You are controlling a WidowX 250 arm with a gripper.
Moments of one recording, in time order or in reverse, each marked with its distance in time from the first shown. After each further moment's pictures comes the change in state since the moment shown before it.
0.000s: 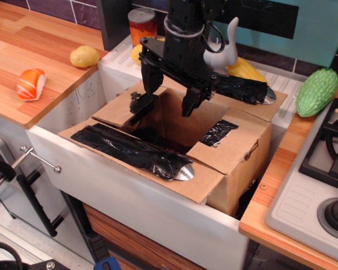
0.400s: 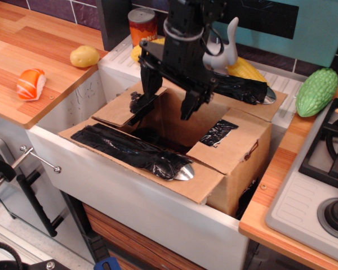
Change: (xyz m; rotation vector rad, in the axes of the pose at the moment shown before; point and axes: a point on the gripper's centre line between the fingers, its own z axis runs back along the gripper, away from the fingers) arm -0.005 -0.003 -0.011 -0.007 0.032 -0.007
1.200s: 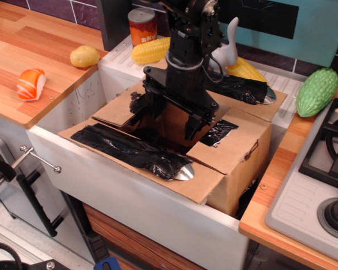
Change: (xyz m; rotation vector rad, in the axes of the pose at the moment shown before) arm 0.002 -0.014 -0.022 -0.025 -0.044 0.003
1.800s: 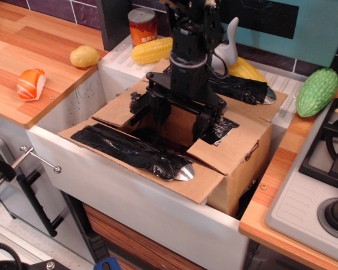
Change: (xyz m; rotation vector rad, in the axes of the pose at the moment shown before) arm -0.003 -0.019 0.006 -0.102 0.064 0.068
